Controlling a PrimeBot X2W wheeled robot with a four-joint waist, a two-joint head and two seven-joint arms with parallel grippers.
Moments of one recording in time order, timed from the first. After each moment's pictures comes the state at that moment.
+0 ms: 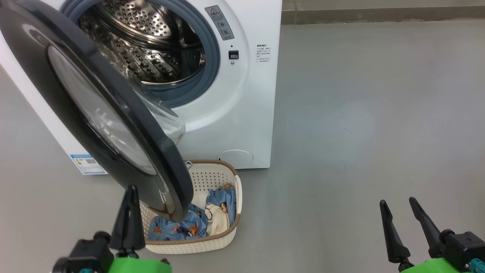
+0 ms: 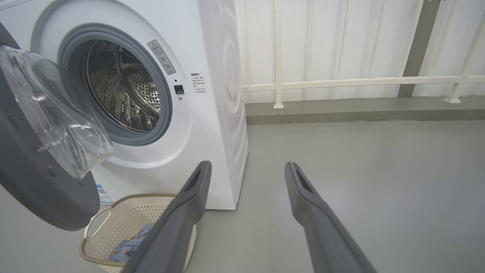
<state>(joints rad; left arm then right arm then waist) 0.01 0.04 -0.19 -0.05 -0.26 0.11 -0.26 0.12 -0.04 -0.09 -0.08 0.18 0.12 -0.11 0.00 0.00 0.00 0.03</state>
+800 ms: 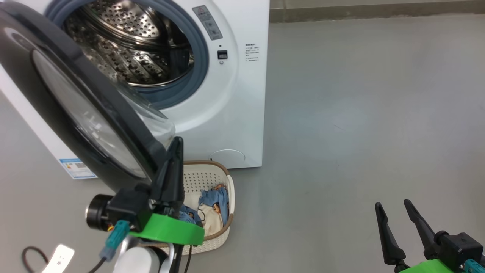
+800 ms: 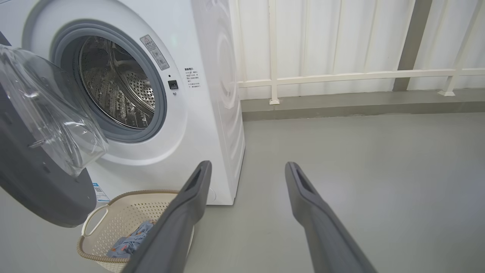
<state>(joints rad) -0.24 0.04 -0.34 0.03 -0.25 0.03 -0.25 0.12 -0.04 -0.08 -0.06 0.18 0.12 -0.13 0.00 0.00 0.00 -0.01</state>
